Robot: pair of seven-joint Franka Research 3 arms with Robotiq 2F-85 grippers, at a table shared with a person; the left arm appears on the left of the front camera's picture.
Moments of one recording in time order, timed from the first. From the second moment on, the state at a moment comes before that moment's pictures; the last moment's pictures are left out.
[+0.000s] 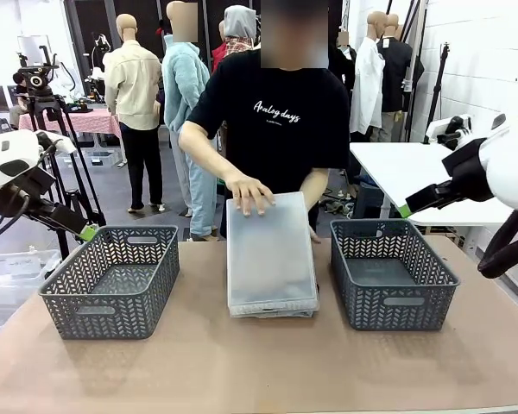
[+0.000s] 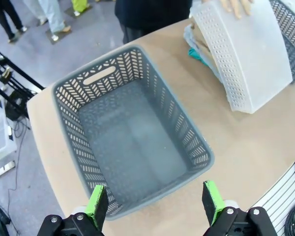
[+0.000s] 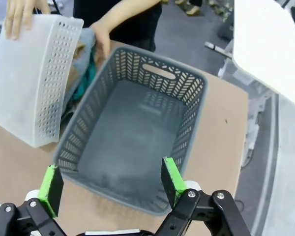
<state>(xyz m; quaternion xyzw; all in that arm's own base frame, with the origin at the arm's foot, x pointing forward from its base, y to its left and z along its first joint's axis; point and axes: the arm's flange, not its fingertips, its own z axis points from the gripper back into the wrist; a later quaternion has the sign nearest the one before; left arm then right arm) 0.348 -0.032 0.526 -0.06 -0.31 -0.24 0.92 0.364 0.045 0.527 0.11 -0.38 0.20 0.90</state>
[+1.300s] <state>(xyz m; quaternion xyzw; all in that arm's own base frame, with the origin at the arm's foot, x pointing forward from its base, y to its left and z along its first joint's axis) 0.349 -0.033 0.525 -0.06 -0.31 -0.24 0.92 0.362 0.044 0.529 0.11 -0.38 0.20 0.90</state>
